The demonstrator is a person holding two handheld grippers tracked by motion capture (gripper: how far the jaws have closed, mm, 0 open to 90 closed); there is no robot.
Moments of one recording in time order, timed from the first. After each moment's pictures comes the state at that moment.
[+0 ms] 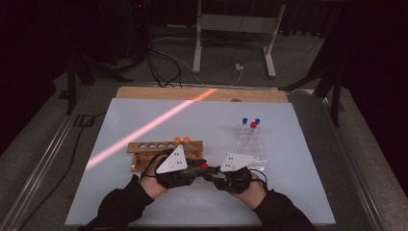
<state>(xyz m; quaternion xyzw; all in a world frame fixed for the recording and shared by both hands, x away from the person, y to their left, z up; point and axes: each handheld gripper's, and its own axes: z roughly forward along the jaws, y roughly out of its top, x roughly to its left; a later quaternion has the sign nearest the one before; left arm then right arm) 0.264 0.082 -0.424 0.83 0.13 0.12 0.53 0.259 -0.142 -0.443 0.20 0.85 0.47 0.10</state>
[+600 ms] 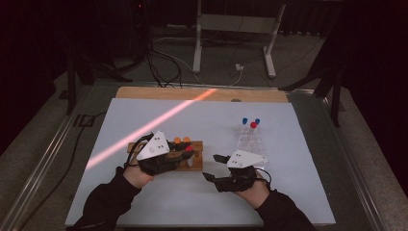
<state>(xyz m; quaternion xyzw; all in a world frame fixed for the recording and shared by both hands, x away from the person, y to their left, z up) 0.277 0.122 -0.386 0.81 0.18 0.18 0.53 0.261 -0.151 -0.438 0.24 0.82 0.50 0.14</state>
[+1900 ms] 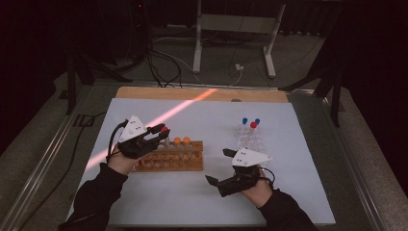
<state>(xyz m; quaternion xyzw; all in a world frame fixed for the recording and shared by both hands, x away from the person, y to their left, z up) 0.314 0.168 -0.403 0.78 0.29 0.24 0.50 0.261 -0.159 -0.434 0.24 0.81 0.51 0.14</state>
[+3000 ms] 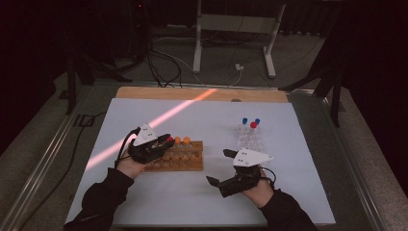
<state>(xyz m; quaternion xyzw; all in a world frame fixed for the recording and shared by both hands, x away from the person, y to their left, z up) 0.323 0.156 -0.440 0.81 0.31 0.20 0.47 0.260 -0.162 -0.433 0.24 0.81 0.51 0.14</state>
